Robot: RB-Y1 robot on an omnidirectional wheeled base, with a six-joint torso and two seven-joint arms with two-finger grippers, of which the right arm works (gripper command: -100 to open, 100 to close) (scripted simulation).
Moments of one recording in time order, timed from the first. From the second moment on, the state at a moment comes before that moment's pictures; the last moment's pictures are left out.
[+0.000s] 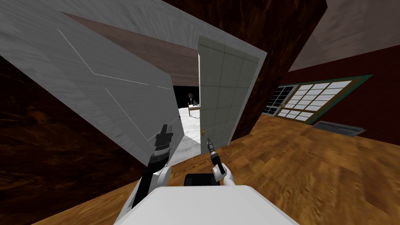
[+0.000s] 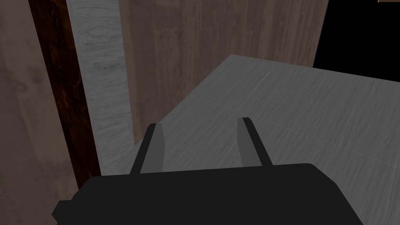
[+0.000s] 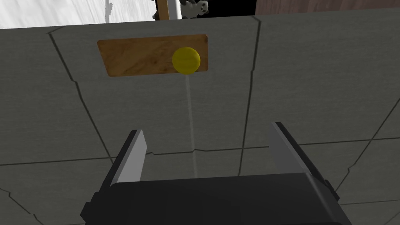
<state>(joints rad) -0.10 0.02 0.20 -0.74 0.03 -0.77 -0.01</state>
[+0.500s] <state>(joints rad) -0.11 0.00 0.21 -0.69 0.03 -0.78 -0.01</state>
